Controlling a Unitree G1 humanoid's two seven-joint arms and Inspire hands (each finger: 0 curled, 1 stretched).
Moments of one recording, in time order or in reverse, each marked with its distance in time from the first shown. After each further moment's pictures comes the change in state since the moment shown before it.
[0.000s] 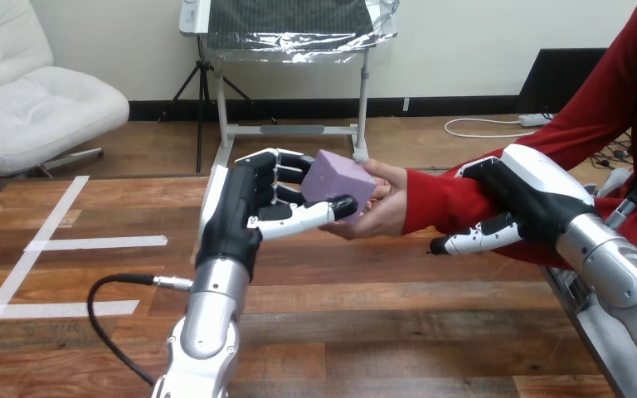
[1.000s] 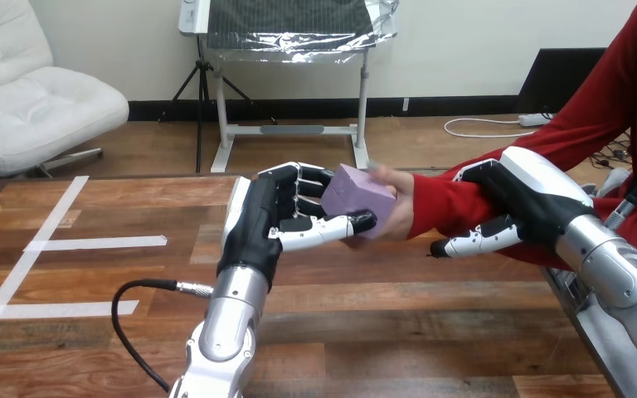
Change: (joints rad) left arm -0.023 -0.025 -0.017 0.112 0.000 -0.040 -0.018; right arm 0.000 0.003 0.000 -0.001 0.000 0.017 0.017
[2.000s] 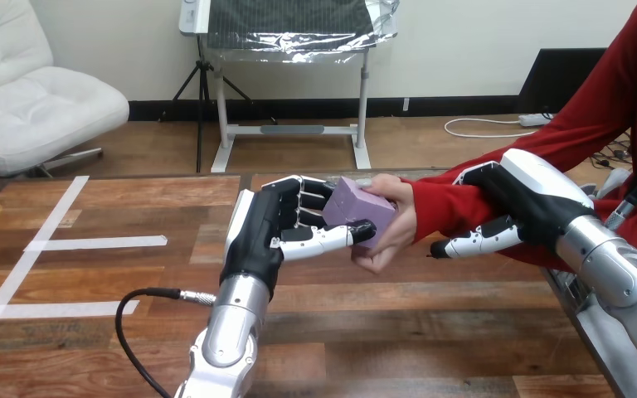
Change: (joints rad) left arm -0.021 -0.002 0.003 0.116 -0.001 -0.067 0.007; right arm 0.000 0.001 0.000 -0.003 0.000 0.016 0.011
